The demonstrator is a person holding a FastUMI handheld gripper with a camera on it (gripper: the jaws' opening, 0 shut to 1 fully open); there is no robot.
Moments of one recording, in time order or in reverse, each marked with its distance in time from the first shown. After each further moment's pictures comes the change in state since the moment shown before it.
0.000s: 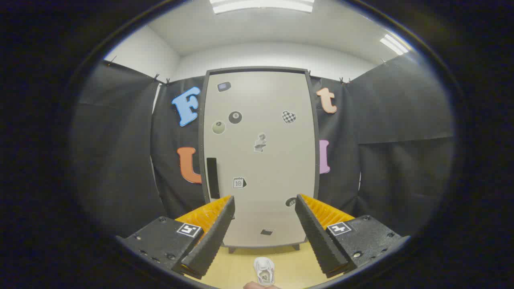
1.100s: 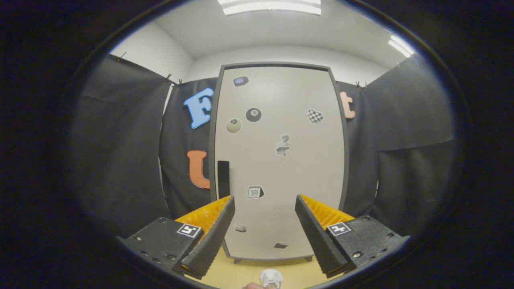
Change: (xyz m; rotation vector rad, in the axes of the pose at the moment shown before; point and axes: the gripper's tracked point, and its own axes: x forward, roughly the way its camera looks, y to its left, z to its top) arm 0.083 0.056 -0.003 -0.026 -0.038 0.140
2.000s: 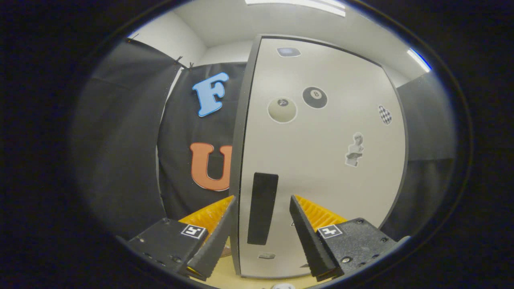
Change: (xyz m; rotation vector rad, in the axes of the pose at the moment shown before) arm 0.142 0.072 -0.001 -0.059 0.042 -0.014
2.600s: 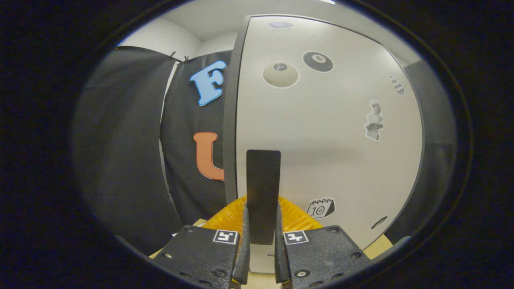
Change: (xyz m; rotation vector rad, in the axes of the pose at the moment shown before) arm 0.017 0.003 -0.025 0.058 0.088 0.065
